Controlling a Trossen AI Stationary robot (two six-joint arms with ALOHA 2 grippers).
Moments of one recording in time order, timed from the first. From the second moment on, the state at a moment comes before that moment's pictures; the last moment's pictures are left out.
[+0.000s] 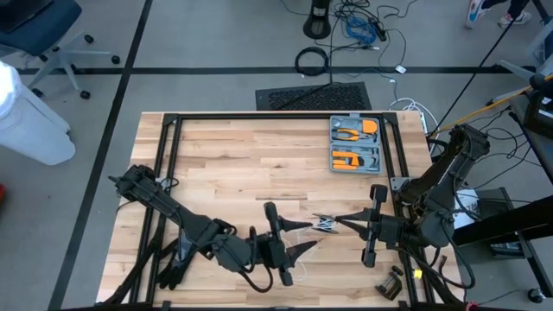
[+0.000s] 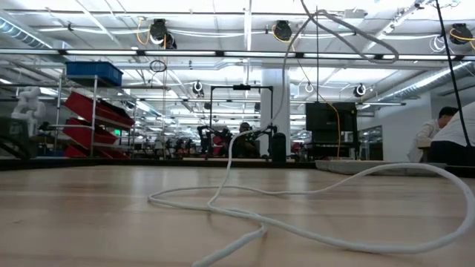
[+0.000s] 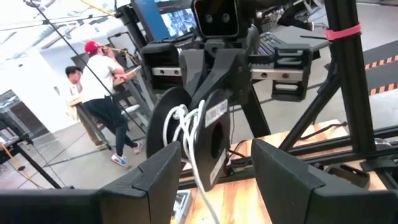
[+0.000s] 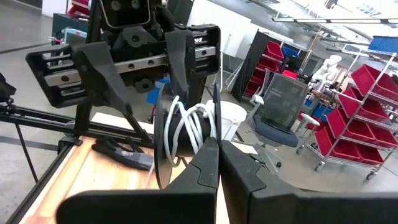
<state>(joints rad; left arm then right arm) -0.58 1.87 1.76 0.10 -0.82 0.41 0.90 1.16 1.02 0.15 1.09 -0.27</state>
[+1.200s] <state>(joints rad) -0.57 1.87 1.76 0.07 -0.82 0.40 0.90 1.17 1.02 0.14 1.09 -0.27</state>
